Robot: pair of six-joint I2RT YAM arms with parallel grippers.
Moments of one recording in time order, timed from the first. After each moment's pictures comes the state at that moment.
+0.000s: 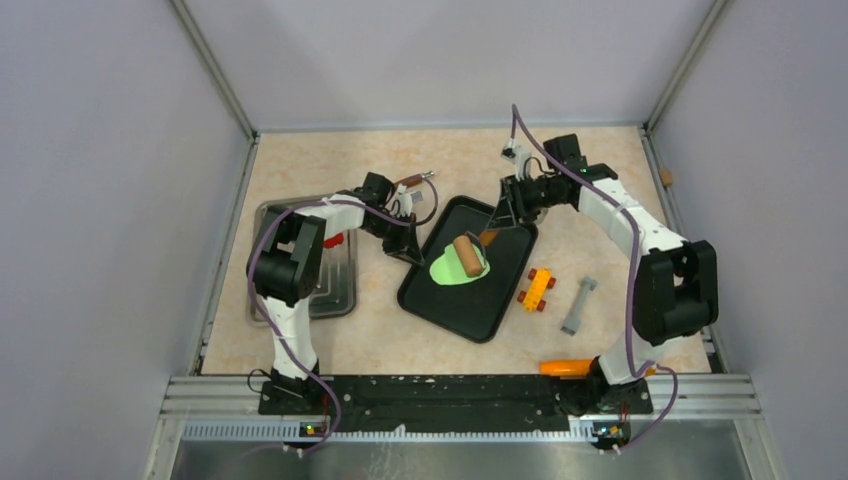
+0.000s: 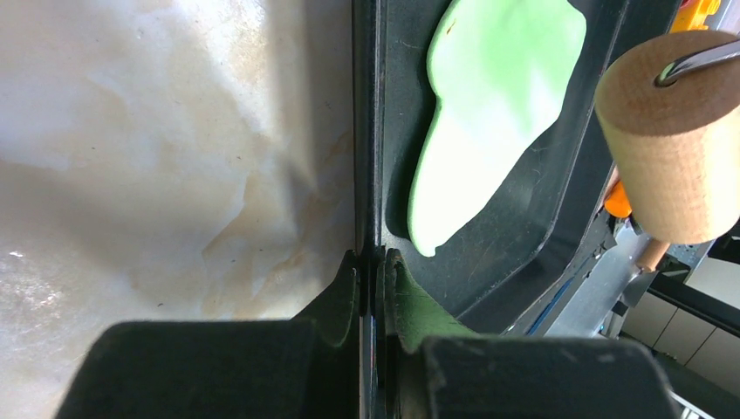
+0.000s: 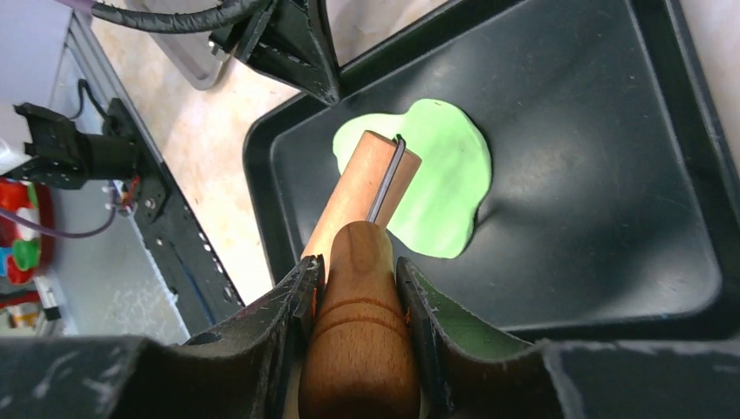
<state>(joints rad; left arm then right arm) -0.34 1.99 1.26 -0.49 0.72 -0.15 0.27 1.64 1.34 -0.70 -0.76 -0.10</state>
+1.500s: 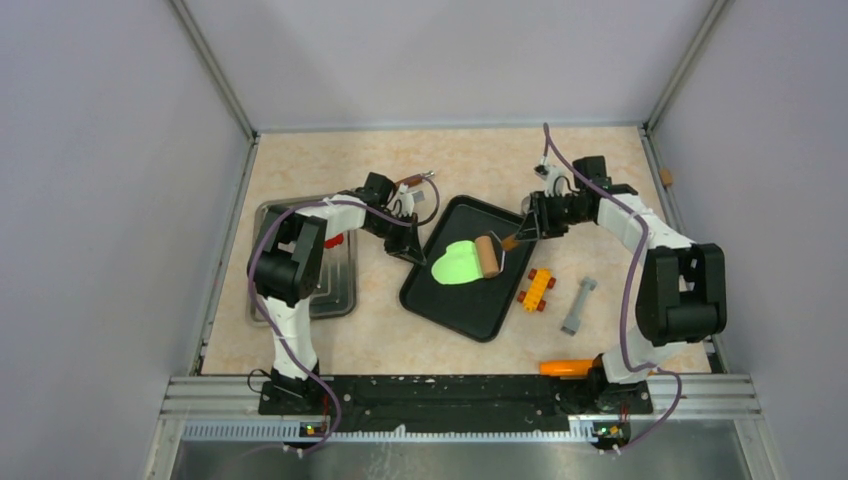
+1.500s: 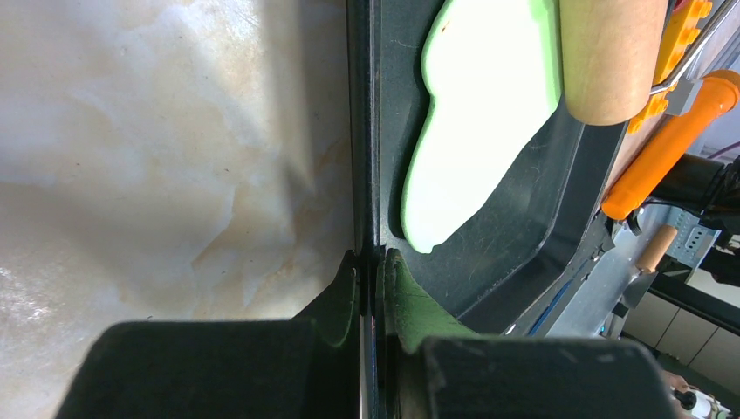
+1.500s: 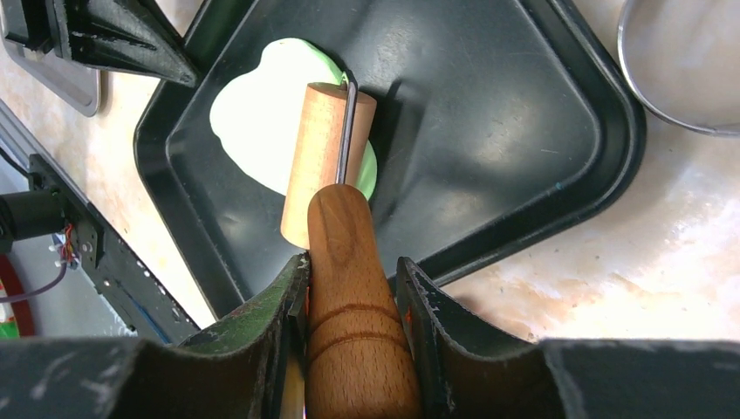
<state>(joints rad) -0.34 1.99 1.26 -0.48 0.73 -0.15 0.10 1.62 1.11 -0.58 -0.65 -0.06</state>
